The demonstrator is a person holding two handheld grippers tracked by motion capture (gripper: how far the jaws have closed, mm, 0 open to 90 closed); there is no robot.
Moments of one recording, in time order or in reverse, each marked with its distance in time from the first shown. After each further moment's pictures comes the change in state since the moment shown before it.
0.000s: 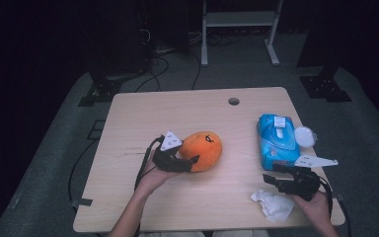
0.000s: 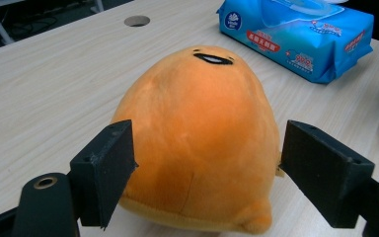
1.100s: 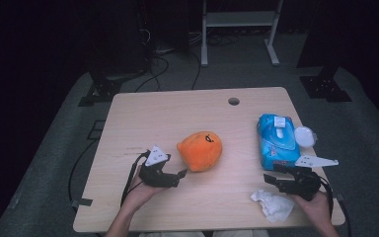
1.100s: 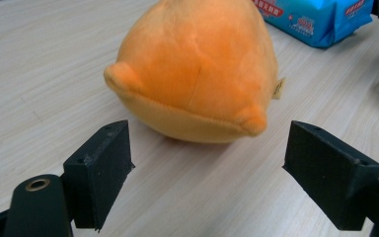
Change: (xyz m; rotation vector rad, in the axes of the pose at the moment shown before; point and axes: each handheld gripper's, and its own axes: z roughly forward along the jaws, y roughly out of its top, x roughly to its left) left arm 0.001 -0.045 -0.030 0.038 0.009 -0.054; right arm -0.002 -0.001 0.000 0.003 -0.004 0.006
